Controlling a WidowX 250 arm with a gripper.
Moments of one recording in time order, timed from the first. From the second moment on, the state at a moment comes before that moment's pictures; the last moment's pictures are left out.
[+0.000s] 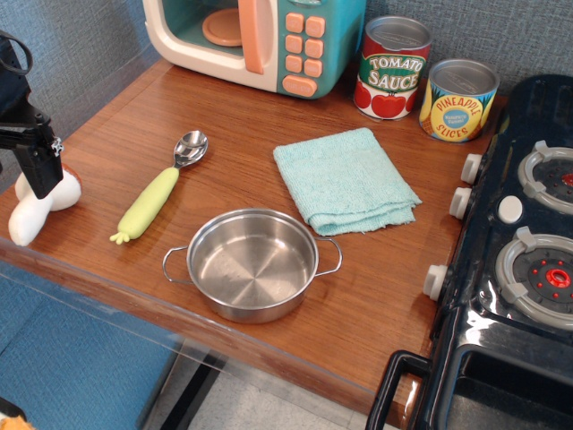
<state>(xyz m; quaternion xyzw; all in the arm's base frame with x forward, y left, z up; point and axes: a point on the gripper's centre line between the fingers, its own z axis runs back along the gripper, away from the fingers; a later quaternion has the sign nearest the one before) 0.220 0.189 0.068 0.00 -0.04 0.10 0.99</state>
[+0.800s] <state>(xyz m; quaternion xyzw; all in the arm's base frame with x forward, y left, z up) 0.252 0.122 0.081 -0.03 -0.07 0.01 1.00</state>
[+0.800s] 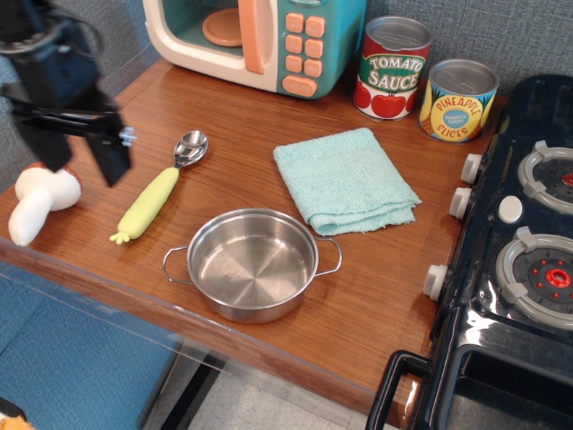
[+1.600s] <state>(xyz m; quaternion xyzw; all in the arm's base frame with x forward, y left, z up) 0.271 0.043 0.012 0.03 -0.03 -0.12 0.99</state>
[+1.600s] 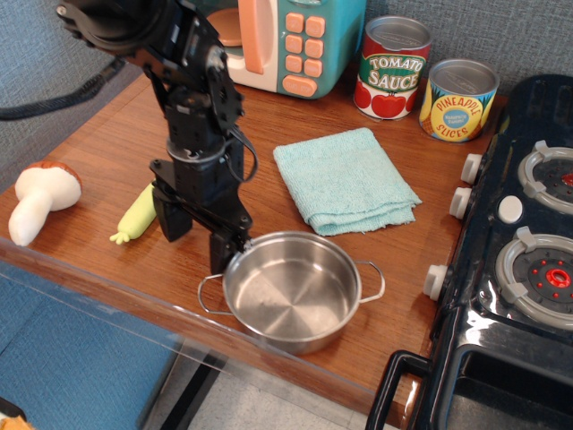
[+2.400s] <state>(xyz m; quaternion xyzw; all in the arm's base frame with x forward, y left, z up) 0.274 0.019 0.053 0.03 -0.06 -0.11 0.99</state>
